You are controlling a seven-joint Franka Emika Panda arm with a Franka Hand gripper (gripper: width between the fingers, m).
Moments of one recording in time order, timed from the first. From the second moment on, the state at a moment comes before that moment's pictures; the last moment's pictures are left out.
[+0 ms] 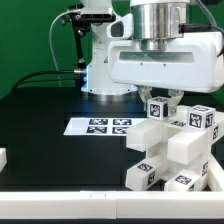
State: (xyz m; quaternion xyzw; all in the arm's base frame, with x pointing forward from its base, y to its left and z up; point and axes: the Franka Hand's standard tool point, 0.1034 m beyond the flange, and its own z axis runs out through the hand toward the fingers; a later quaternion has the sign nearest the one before) arm 0.557 0.058 0.106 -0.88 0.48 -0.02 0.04
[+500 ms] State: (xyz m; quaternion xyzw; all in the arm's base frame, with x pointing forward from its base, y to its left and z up) arm 0.557 0.058 0.105 -0.69 0.72 0.00 0.07
